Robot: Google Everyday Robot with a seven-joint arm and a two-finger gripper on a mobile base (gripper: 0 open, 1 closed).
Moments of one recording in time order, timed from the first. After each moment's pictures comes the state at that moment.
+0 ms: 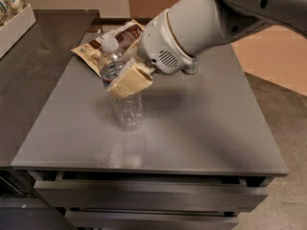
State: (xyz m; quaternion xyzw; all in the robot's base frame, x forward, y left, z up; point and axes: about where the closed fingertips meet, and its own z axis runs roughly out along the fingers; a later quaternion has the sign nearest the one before) arm 0.464 0.059 0.979 -0.62 0.67 0.22 0.35
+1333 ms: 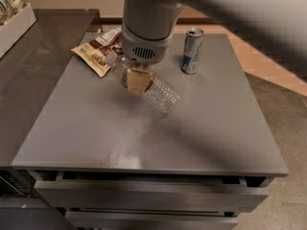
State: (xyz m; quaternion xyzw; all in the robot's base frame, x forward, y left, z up) arm 0.504 0.027 0.950 -0.67 0.72 -0.05 0.19
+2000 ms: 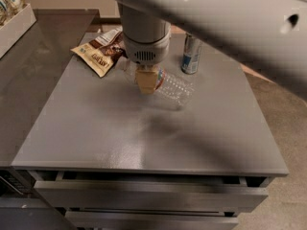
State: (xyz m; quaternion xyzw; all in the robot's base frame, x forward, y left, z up) arm 0.530 0.002 0.934 -0.67 0.72 -0.13 0.13
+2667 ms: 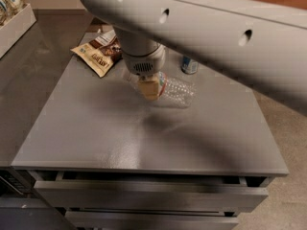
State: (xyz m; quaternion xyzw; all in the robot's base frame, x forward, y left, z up) arm 0.536 -0.002 0.901 -0.69 0.70 -0.16 0.07
